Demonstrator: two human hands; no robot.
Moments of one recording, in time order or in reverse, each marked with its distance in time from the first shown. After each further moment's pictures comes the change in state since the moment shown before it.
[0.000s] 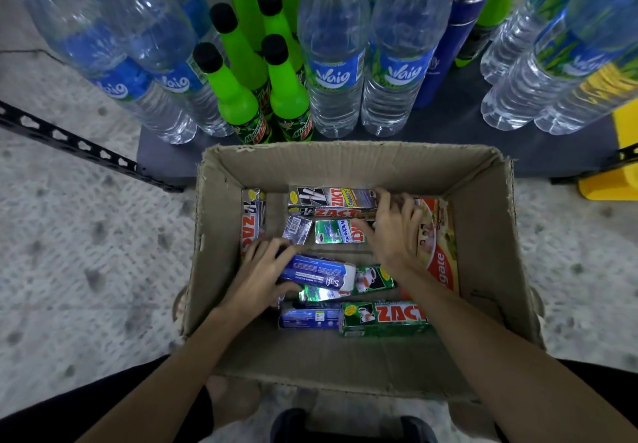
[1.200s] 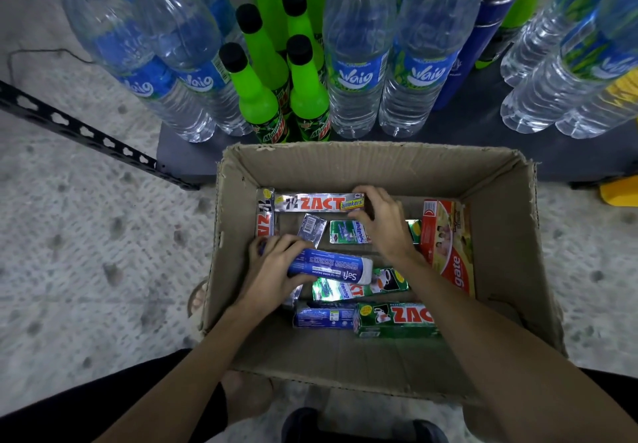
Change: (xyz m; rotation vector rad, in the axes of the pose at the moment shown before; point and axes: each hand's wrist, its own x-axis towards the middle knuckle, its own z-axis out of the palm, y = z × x) left_hand -0.002 -0.005 -0.001 -0.097 0.149 -0.075; right_hand 0.017 -0.027 0.004 0.457 -0.037 -0.200
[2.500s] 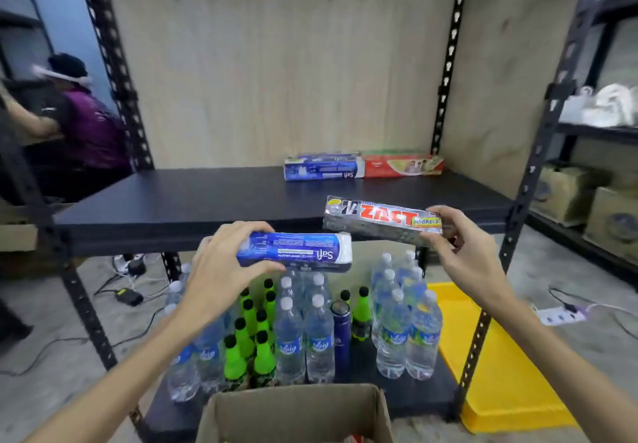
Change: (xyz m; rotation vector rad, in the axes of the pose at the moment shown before) left_hand -0.052 0.278 -0.449 -0.117 0.909 0.478; right_hand -0.156 -0.224 -0.525 0.061 0.809 -0.532
